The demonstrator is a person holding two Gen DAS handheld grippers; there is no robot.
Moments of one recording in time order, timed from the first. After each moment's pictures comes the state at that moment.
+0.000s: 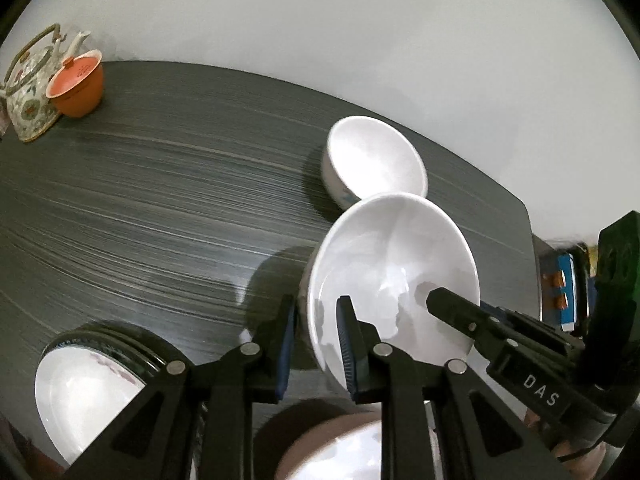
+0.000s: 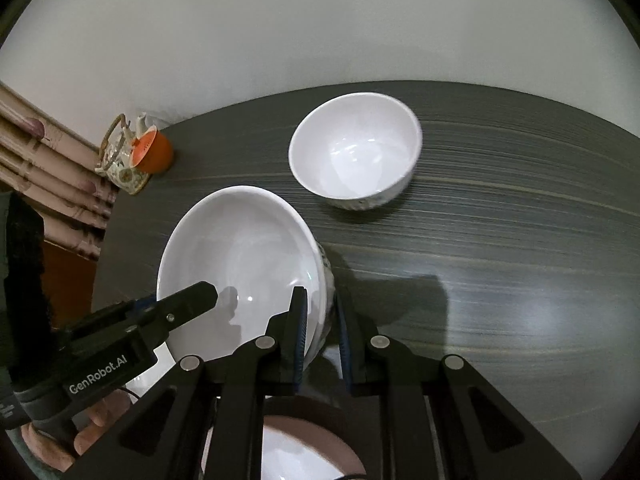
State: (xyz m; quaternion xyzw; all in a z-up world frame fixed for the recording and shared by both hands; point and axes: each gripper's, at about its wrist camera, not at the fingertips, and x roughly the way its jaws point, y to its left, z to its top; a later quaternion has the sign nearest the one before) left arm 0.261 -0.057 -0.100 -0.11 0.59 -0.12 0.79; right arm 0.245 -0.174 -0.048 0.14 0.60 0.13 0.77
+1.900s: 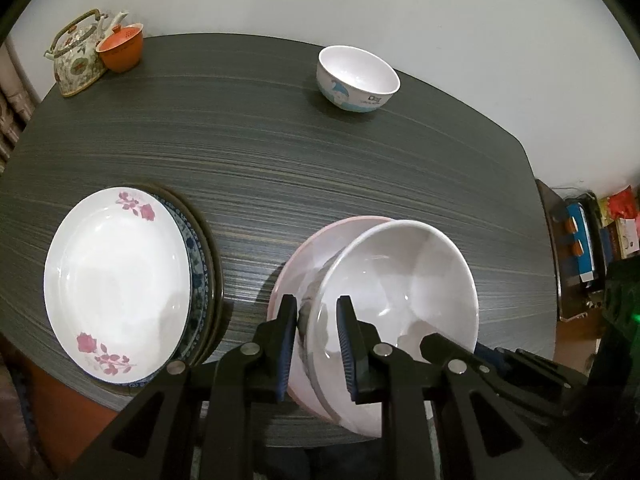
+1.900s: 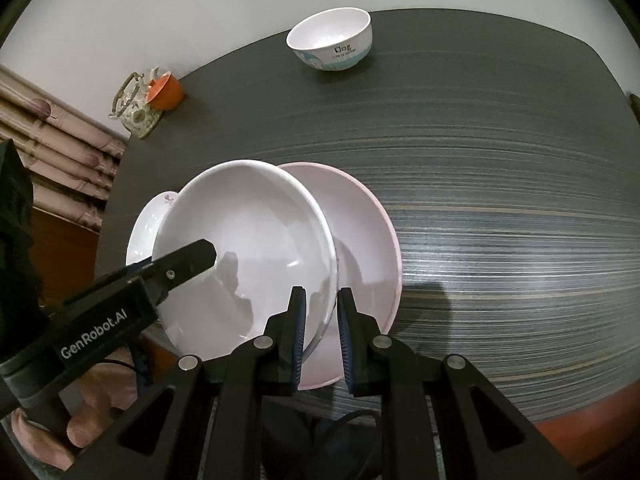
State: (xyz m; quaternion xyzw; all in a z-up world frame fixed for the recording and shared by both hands) left arm 0.116 -0.066 -0.091 -0.06 0.59 -0.11 0.80; right arm 0.062 -0.177 -0.055 0.17 0.63 0.10 0.75
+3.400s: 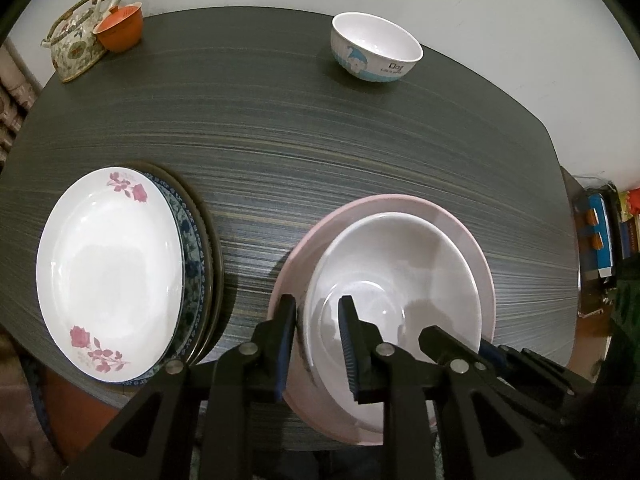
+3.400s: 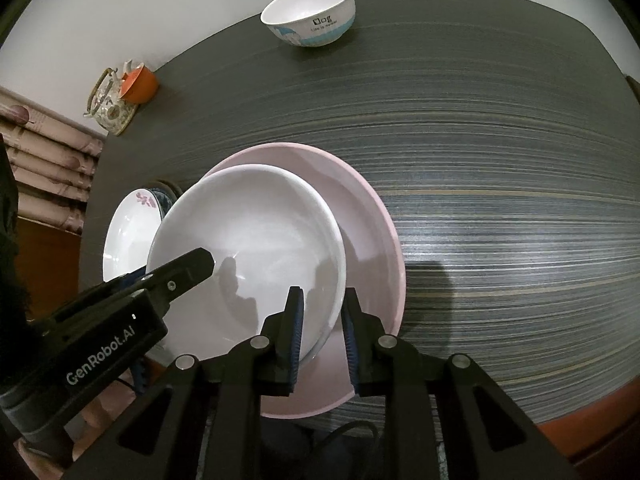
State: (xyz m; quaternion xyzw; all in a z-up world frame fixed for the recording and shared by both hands) left arm 0.131 -0.077 -0.119 -0.05 0.63 -0.08 0.77; right arm 0.075 -0.168 -0.089 0.17 0.65 0.08 0.73
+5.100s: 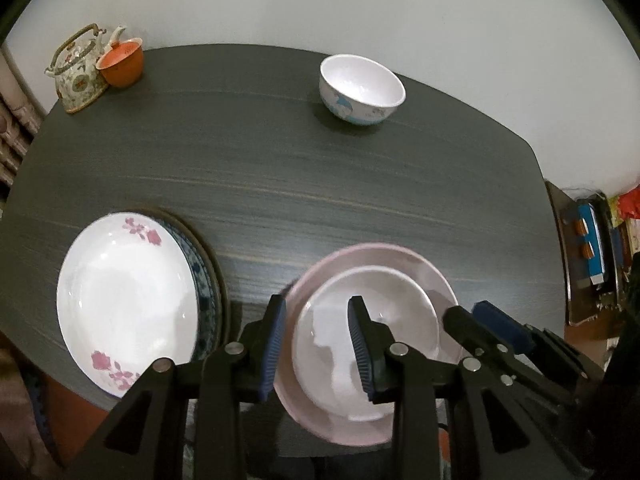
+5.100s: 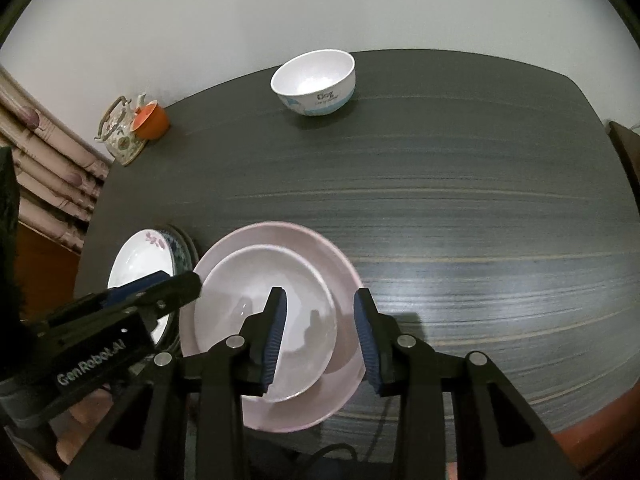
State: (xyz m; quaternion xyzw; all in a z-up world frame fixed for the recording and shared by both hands) left arm 0.137 -0.066 -0.082 -0.04 0.59 -0.09 0.80; right arm 0.081 -0.180 -0.050 0.14 0.59 0.07 0.79
